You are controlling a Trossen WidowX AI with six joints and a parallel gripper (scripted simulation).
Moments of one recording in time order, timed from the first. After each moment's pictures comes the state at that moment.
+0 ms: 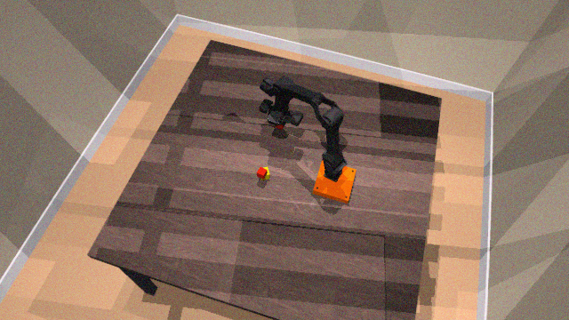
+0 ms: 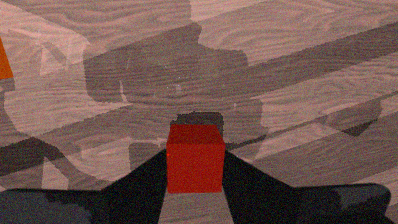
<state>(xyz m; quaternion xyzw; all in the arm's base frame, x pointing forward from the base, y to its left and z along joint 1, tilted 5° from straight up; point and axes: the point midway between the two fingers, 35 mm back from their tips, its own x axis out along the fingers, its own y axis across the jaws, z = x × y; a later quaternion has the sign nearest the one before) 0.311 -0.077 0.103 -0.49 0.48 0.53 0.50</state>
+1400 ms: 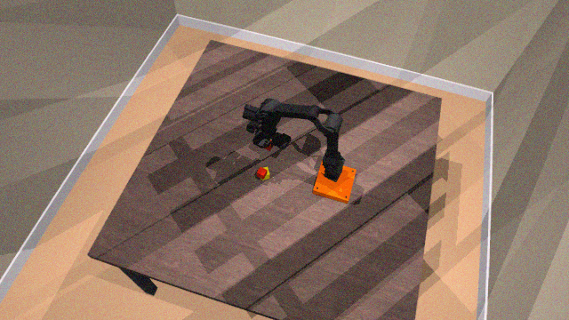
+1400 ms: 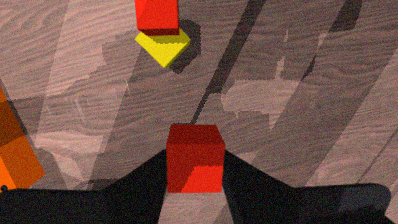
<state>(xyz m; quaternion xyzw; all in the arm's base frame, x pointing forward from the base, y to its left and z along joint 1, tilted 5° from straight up) 0.303 0.048 0.111 -0.47 0.51 0.51 0.52</state>
